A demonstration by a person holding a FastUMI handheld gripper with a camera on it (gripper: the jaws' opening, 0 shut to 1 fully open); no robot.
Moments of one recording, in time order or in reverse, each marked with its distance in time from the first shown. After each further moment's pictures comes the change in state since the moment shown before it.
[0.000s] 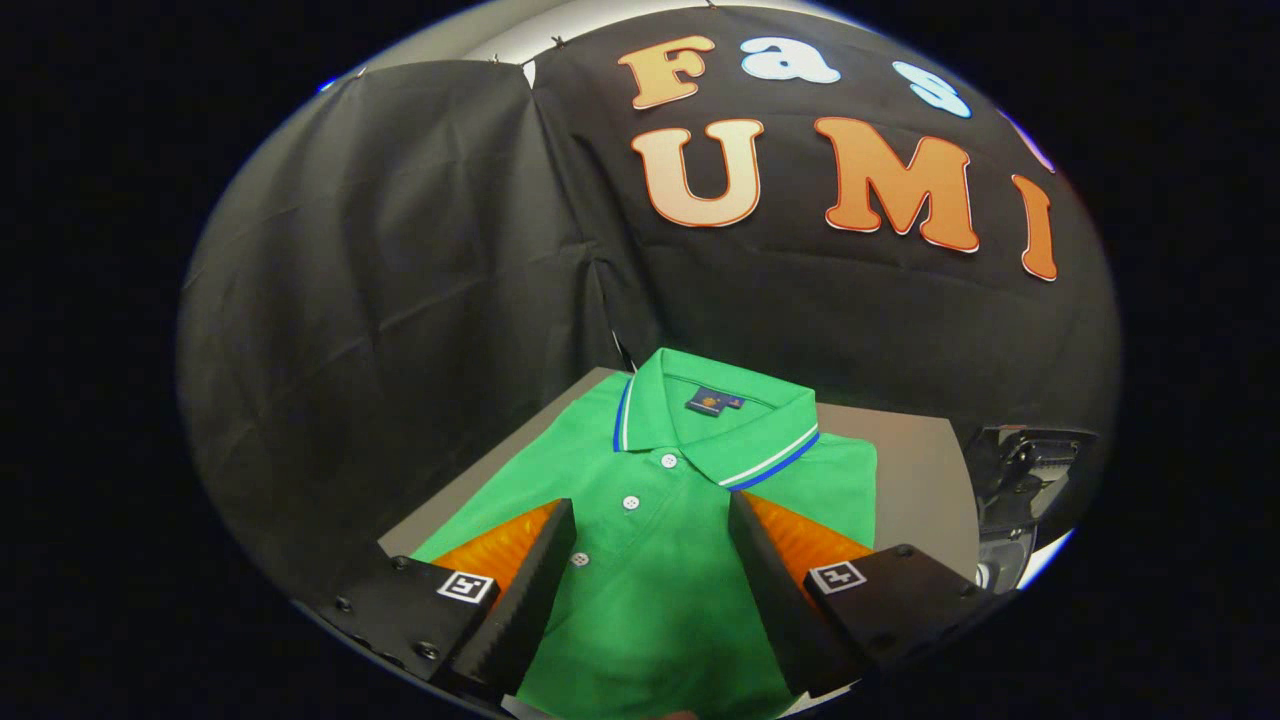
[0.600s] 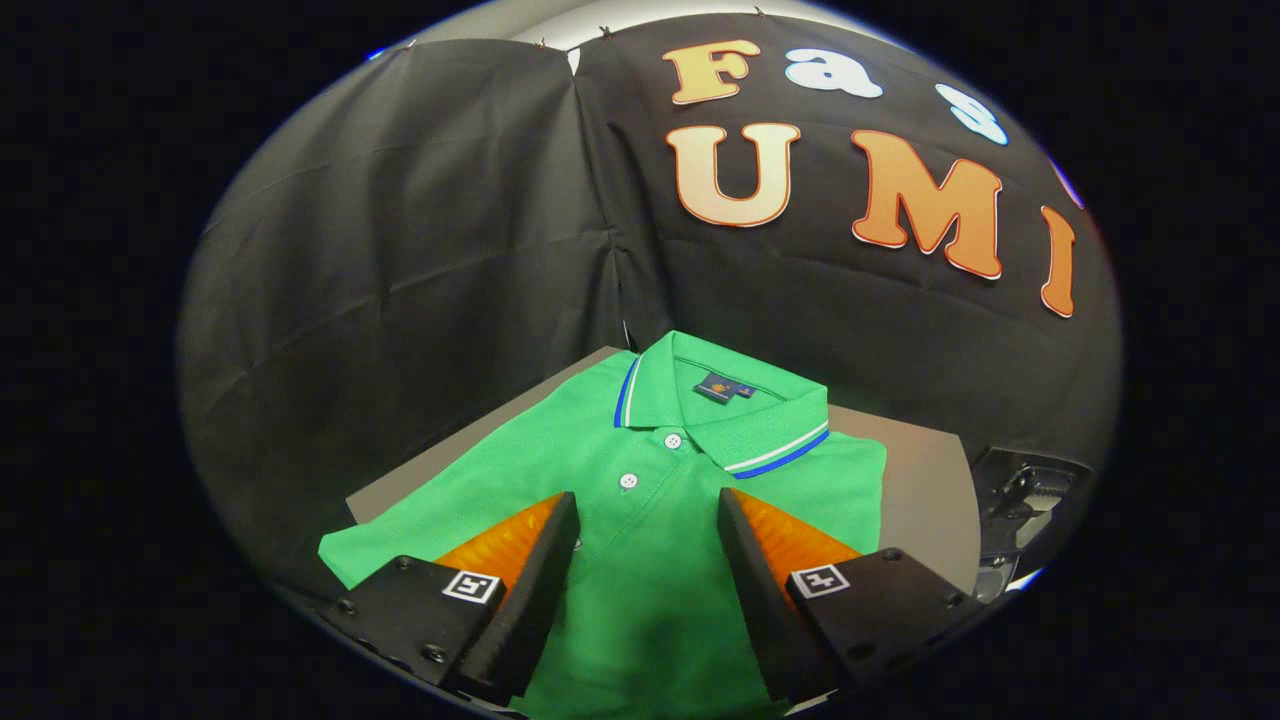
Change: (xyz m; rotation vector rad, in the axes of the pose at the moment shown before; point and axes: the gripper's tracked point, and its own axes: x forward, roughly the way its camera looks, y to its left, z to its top) arm 0.007 -0.001 -0.012 -0.112 -0.019 0.026
